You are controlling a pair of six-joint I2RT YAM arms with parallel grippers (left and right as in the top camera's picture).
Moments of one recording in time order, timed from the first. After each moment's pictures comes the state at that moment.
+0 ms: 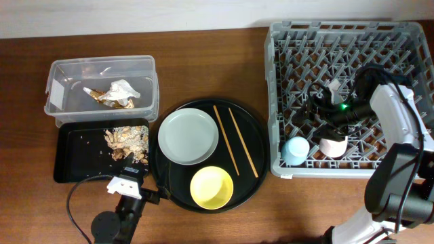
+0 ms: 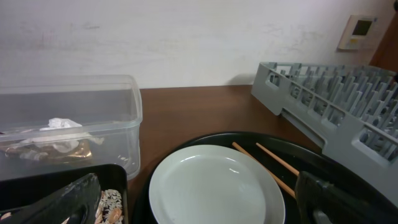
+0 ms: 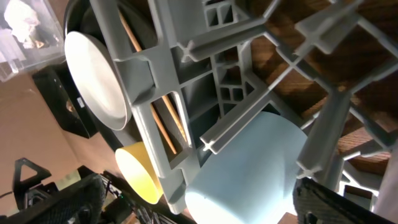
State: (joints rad) left arm -0.06 0.01 0.01 -0.06 0.25 -0.09; right arm -0.26 1.84 1.40 -1.25 -0.68 -0.02
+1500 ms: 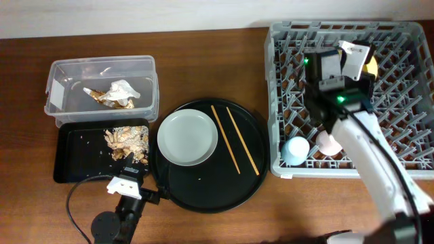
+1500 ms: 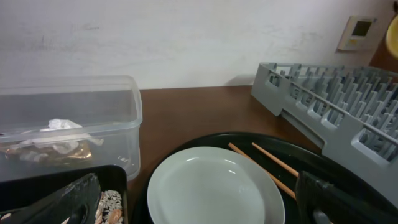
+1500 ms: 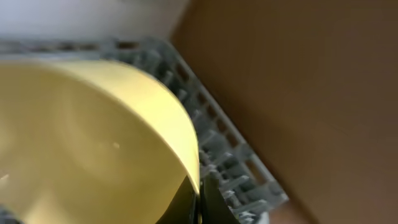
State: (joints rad) left arm -0.06 0.01 0.01 -0.06 0.26 -0.09; right arm 0.17 1.52 1.29 -0.61 1.10 0.16
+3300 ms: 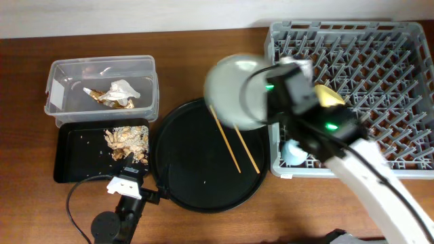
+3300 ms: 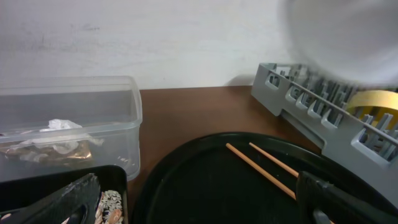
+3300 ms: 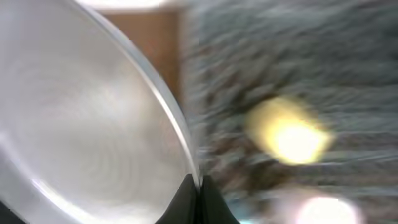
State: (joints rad) left arm -0.06 0.01 0.01 -0.06 0.26 -0.09; right arm 0.48 1.36 1.45 -0.96 0.47 0.41
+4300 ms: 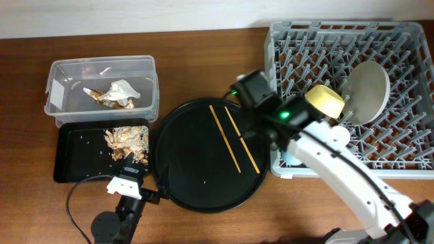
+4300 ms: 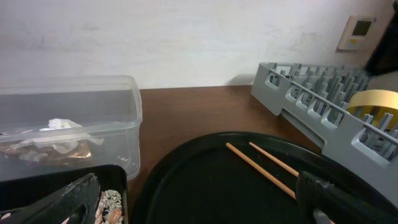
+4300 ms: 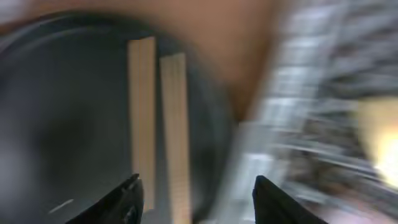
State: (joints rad) left arm -0.06 0.01 0.01 -0.06 0.26 -0.09; right arm 0.62 1.57 1.45 -0.99 0.20 0.23
